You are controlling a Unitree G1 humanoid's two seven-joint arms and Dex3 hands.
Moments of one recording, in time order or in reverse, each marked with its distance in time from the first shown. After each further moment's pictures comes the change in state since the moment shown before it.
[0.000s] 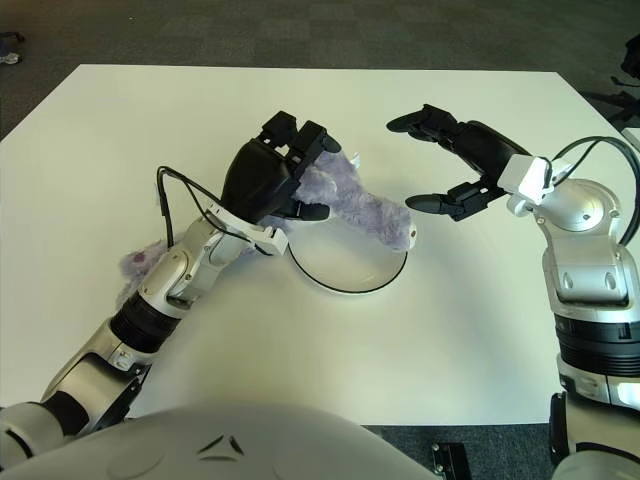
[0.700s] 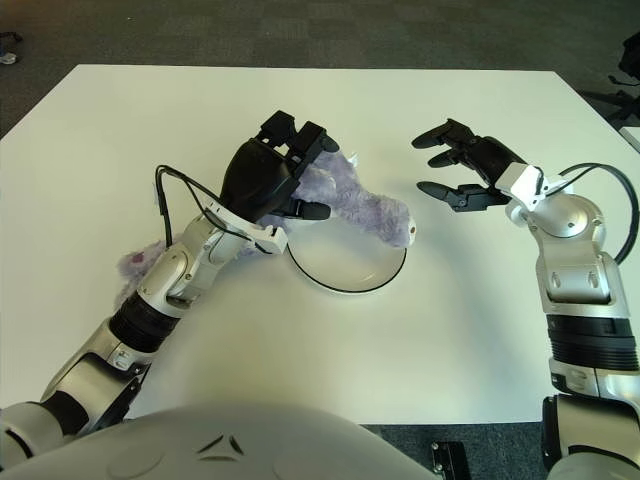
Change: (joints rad) left arm 0.000 -0.001 0.003 -0.015 0.060 0.057 -0.051; right arm 0.049 0.019 -0.001 0.119 -0.070 -0.046 -0.121
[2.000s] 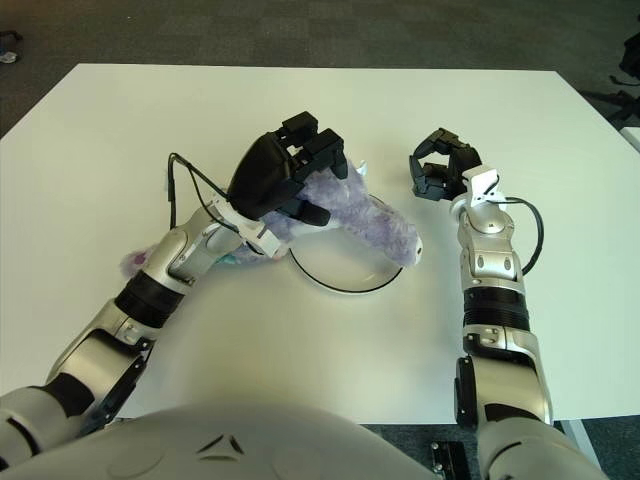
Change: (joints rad) left arm -0.059 -0.006 0.052 0.124 -0.121 -0.282 0.069; right arm -0.163 0.368 -0.013 0.460 0.049 -0.054 -0.419
